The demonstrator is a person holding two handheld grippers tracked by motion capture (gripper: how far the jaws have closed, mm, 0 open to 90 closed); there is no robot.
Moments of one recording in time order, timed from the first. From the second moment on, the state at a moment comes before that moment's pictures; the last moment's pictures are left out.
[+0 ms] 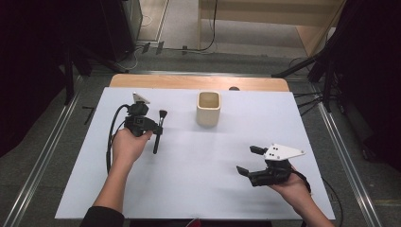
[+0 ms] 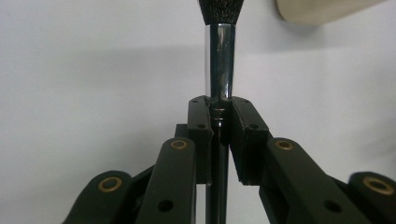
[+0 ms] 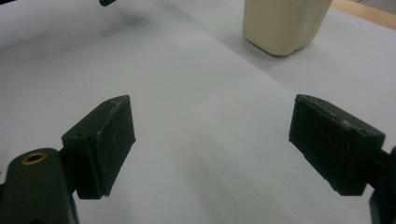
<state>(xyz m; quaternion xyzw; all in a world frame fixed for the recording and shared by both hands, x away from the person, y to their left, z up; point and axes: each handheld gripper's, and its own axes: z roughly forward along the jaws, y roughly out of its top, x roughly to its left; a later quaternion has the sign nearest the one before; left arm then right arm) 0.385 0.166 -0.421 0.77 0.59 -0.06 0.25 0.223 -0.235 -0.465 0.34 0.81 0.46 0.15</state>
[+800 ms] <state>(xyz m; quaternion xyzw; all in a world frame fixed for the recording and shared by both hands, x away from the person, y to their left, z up) 0.365 0.180 -0.421 0.78 0.49 -0.12 0.38 0.232 -0.219 -0.463 0.37 0.79 0.47 0.13</state>
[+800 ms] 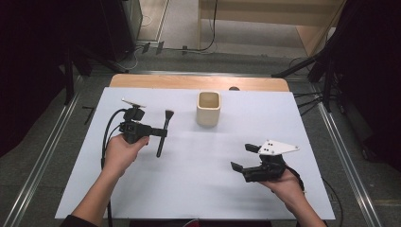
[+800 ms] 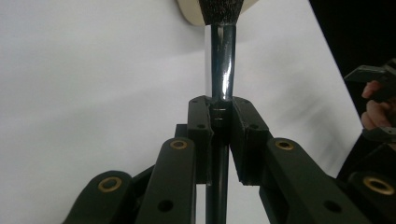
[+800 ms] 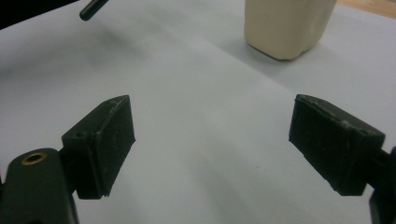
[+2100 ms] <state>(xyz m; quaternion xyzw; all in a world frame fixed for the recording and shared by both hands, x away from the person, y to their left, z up) 0.333 0.152 -0.437 0.76 0.44 -0.16 0.45 0.256 -0.190 -0.456 0.40 0.76 0.51 0.08</state>
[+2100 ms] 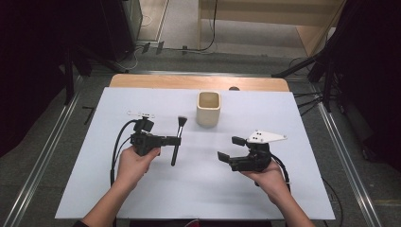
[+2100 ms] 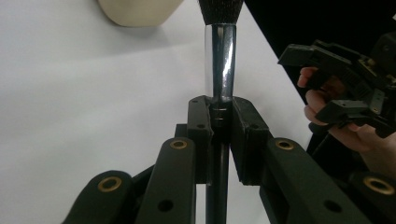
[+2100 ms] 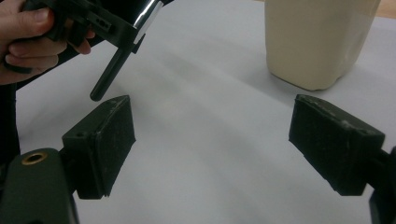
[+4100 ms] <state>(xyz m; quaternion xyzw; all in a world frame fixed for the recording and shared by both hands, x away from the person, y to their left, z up) 0.308 0.111 -0.453 0.75 0.42 -0.14 0.49 0.272 -0.159 -0.453 0.47 0.69 0.55 -0.01</state>
